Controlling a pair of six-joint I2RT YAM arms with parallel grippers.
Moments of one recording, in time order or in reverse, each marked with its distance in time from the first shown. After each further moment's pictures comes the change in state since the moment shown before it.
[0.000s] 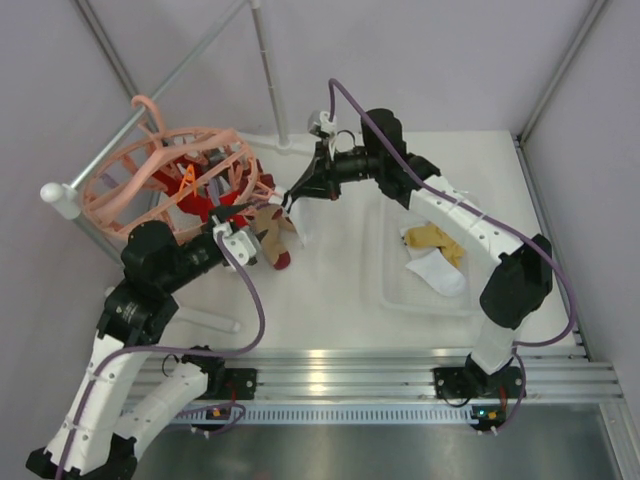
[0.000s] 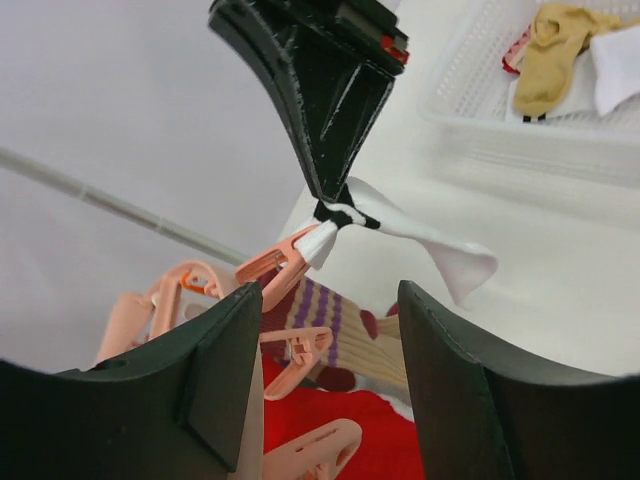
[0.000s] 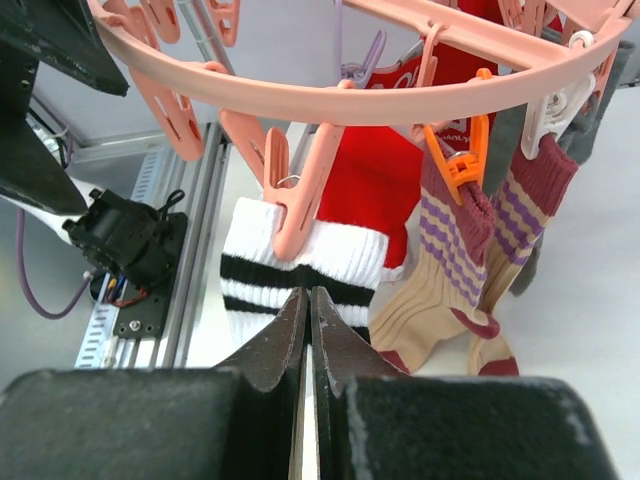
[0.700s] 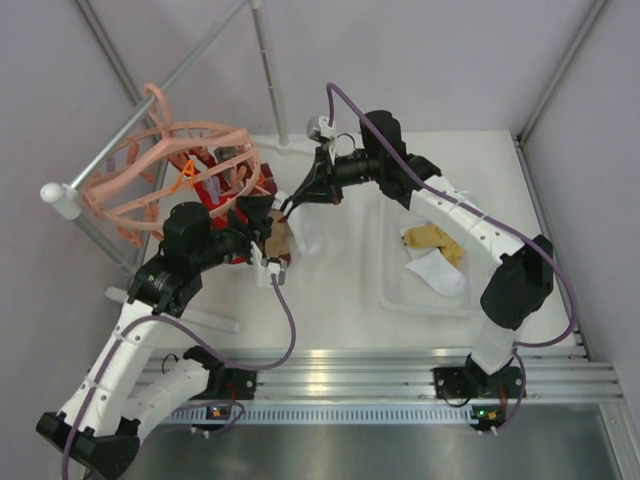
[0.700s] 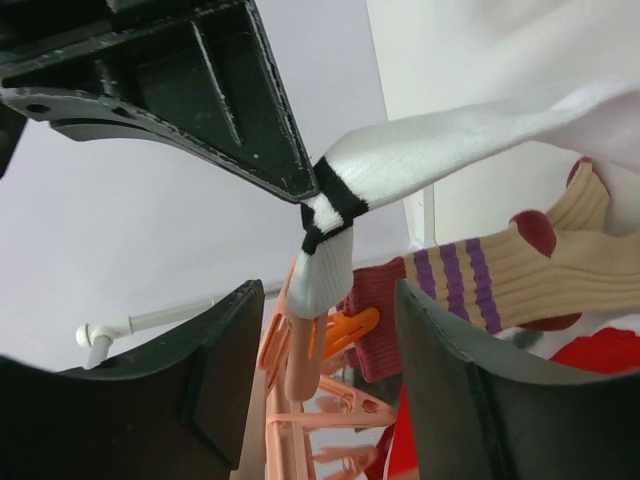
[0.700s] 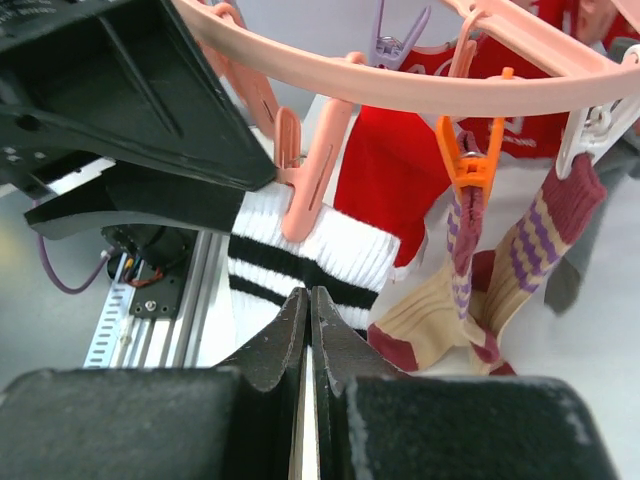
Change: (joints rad) left arm 0.001 0.158 -0.058 -0.005 0.012 0.826; right arm 0.002 -0.006 0.000 -0.060 -0.039 -0.043
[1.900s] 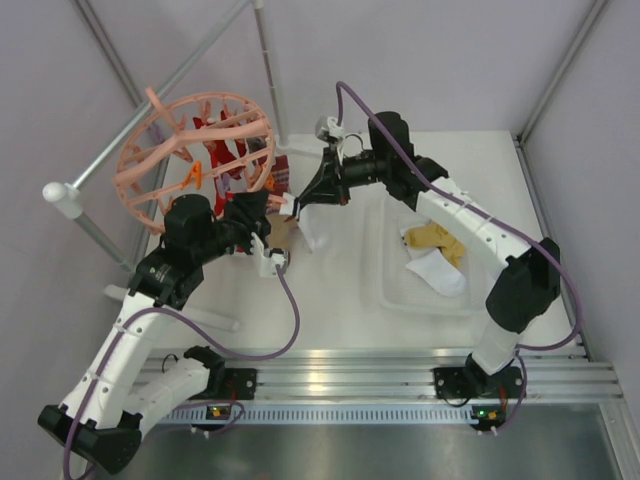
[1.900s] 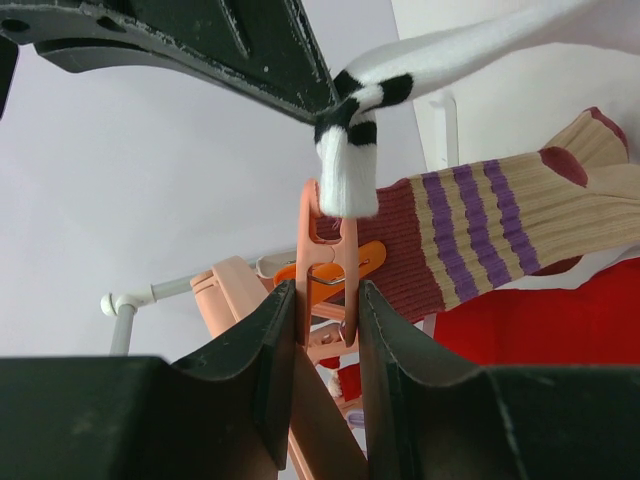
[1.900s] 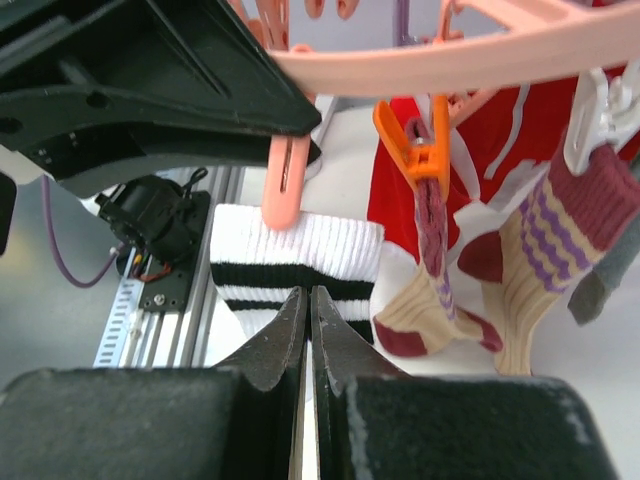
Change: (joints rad) left arm 0.005 0.038 0.042 0.002 -0.082 0.061; right arm -0.034 -0.039 -0.060 0.016 -0.023 0.022
